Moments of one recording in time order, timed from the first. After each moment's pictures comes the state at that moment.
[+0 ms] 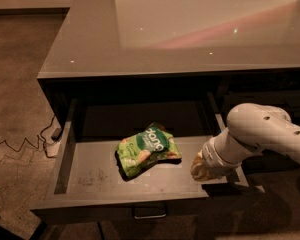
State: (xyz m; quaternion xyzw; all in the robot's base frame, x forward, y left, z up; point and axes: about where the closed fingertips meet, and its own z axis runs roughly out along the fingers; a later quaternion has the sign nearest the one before) arm 0.443 -0.152 0.633 -0.78 0.60 0.08 0.15
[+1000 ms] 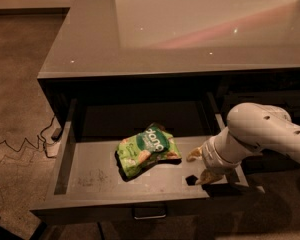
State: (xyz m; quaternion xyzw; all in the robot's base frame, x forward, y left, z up) arm 0.443 -0.152 0.633 -0.78 0.60 0.08 0.15
